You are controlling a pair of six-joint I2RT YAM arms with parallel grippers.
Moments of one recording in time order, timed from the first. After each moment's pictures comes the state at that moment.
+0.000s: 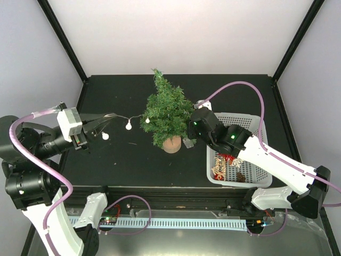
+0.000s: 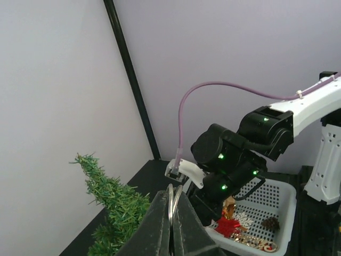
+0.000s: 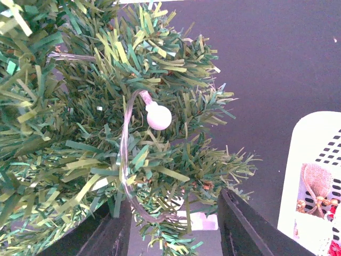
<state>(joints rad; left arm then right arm) 0.23 0.82 1.74 -0.83 1.30 0.15 0.94 1.26 1.23 -0.69 0.40 0.61</state>
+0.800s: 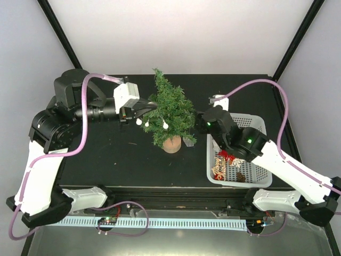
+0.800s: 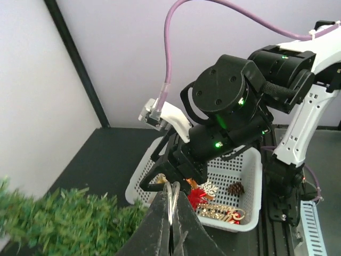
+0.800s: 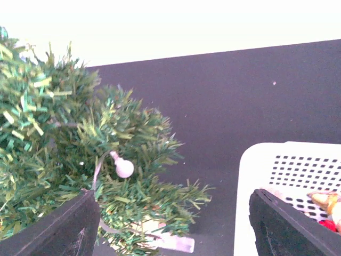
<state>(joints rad) -0.55 1.18 1.91 -1.01 0.70 0.30 0.94 1.16 1.26 -0.72 0.57 0.63</state>
